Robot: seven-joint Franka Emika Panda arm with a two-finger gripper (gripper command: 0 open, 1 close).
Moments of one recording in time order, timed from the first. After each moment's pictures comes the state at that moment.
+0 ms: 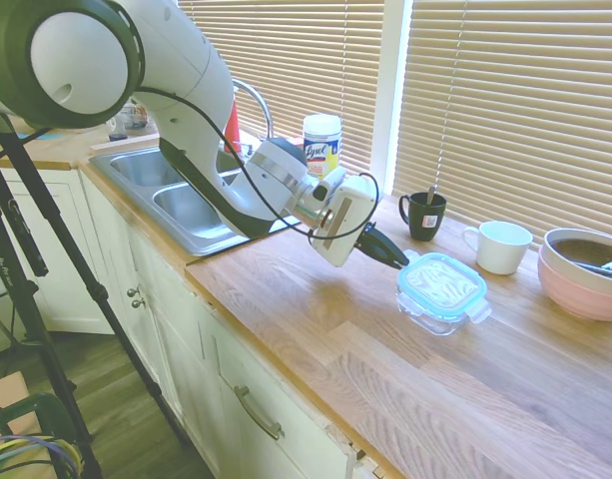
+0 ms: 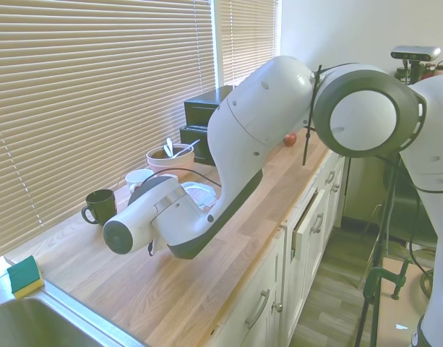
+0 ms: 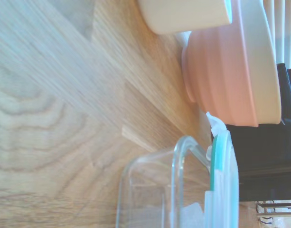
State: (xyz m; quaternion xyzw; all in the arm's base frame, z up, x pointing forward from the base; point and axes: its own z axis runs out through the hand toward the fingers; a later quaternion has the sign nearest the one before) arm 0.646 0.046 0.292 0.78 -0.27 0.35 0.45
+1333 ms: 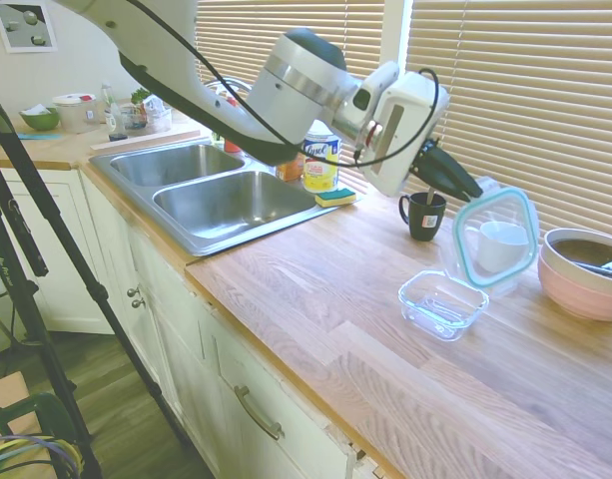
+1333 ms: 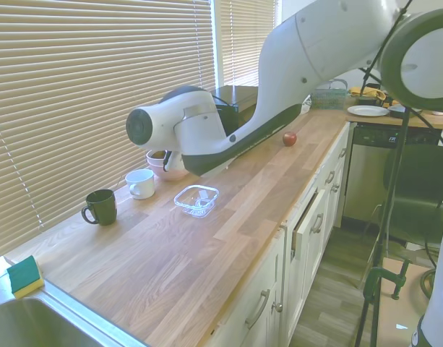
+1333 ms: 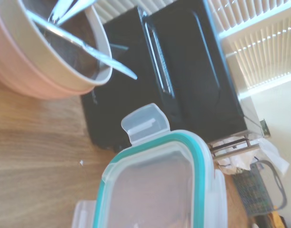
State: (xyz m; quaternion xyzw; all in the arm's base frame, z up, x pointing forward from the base) arm 0.618 -0.046 0.485 0.73 -0.40 0.39 0.39
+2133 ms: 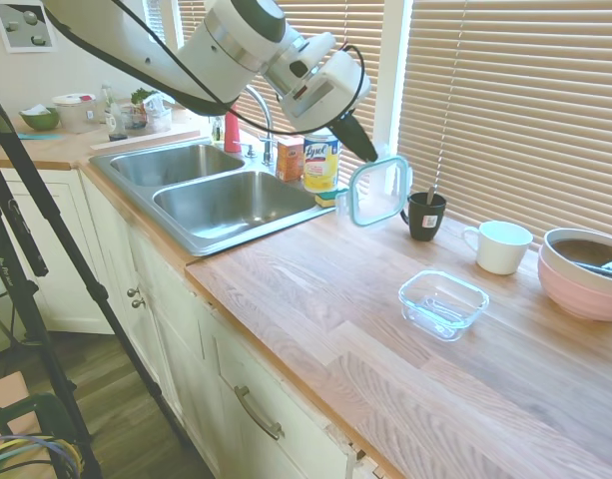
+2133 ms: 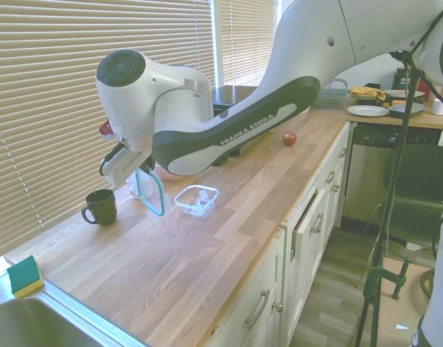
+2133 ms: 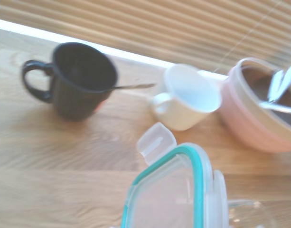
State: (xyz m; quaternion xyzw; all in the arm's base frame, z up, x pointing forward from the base) arm 0.604 0.084 0.506 0.85 -0.40 0.32 0.09
